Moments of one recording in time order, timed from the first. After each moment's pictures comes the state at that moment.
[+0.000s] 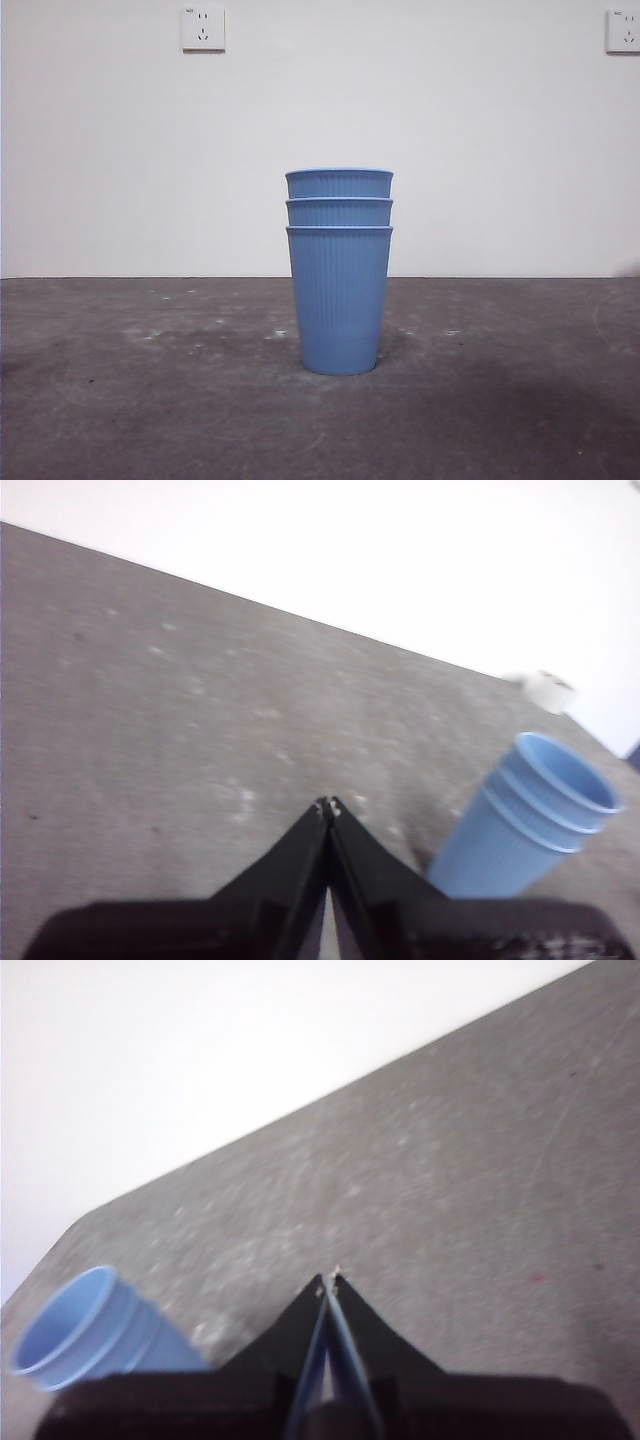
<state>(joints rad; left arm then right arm) 0.03 0.05 0.20 -0.29 0.41 -0.40 0.07 0.13 0.23 -0.26 -0.19 0.46</state>
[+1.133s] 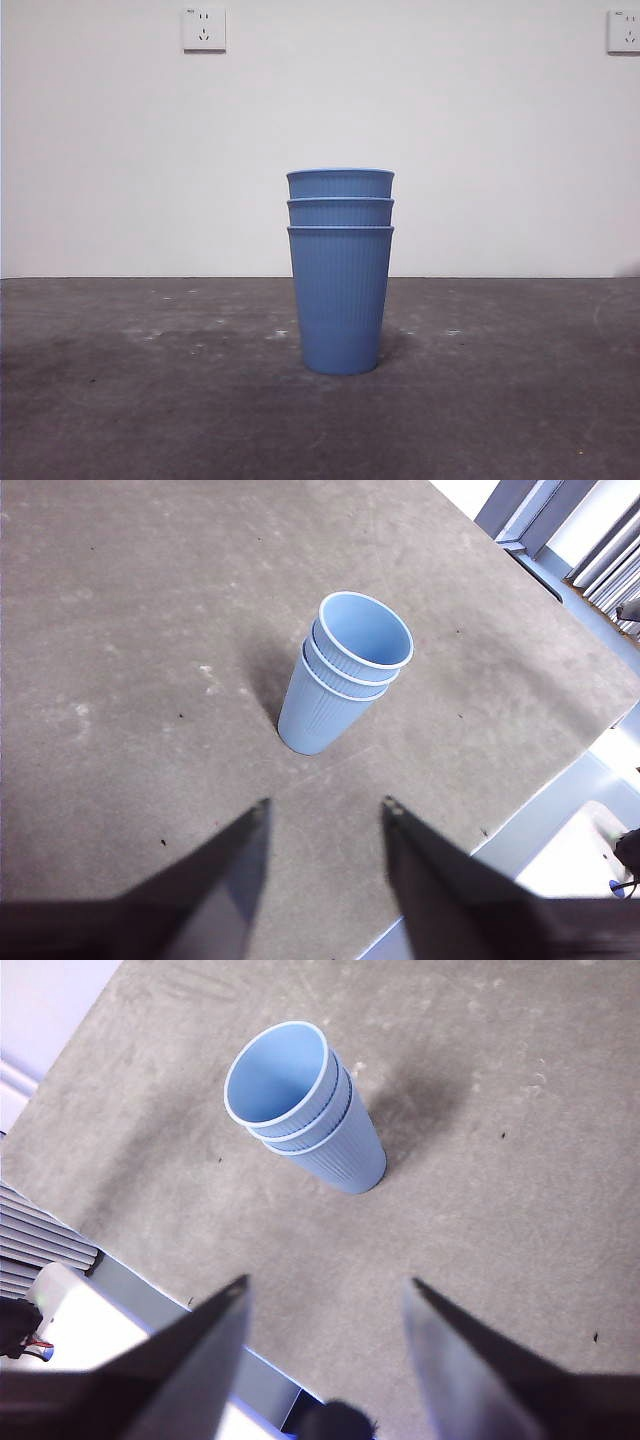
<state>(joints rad) 0.02 0.59 0.84 -0.90 0.73 0.06 0.08 0.79 0.97 -1.00 -0.63 -0.05</state>
